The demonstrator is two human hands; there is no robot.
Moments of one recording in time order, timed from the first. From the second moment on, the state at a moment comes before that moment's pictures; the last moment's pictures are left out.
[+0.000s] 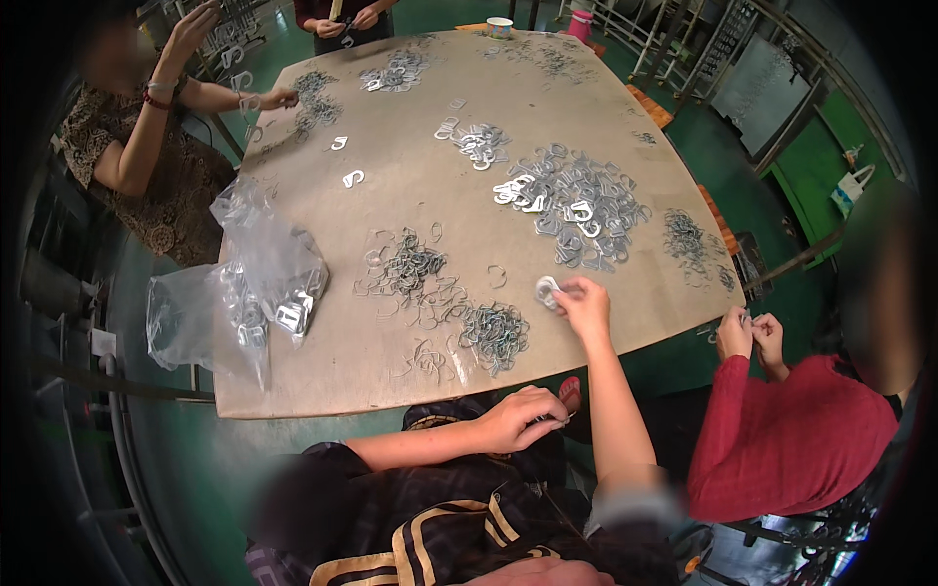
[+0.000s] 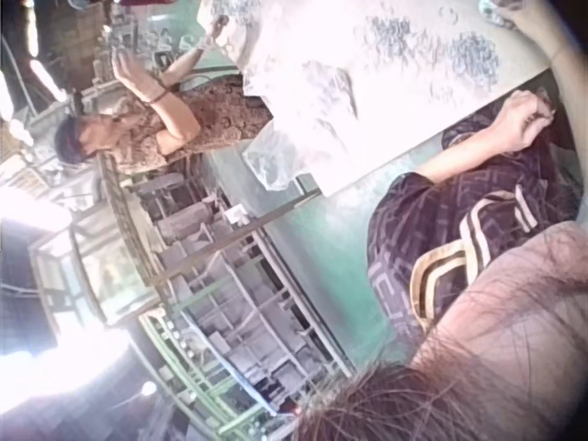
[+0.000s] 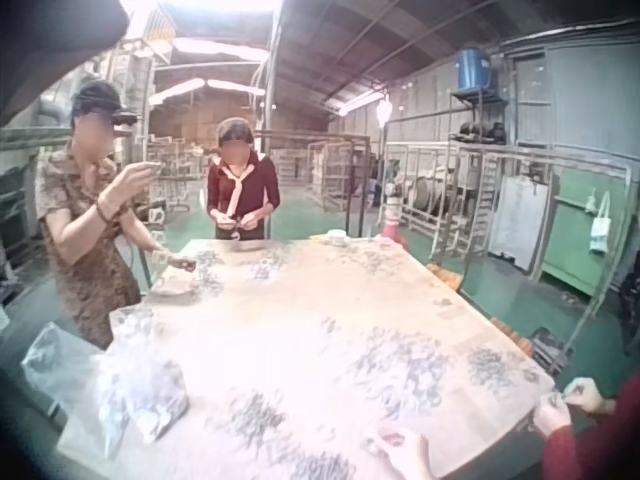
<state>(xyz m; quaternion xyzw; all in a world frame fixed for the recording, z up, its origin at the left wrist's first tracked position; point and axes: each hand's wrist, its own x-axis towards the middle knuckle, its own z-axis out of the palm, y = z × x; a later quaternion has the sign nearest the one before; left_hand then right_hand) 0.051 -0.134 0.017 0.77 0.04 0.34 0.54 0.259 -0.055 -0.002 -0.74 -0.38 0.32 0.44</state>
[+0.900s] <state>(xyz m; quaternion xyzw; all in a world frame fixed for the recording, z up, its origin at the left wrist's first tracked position) 0.050 -0.138 0.023 0.77 0.06 0.35 0.53 0.275 -0.114 0.006 -0.70 -0.42 0.16 0.55</state>
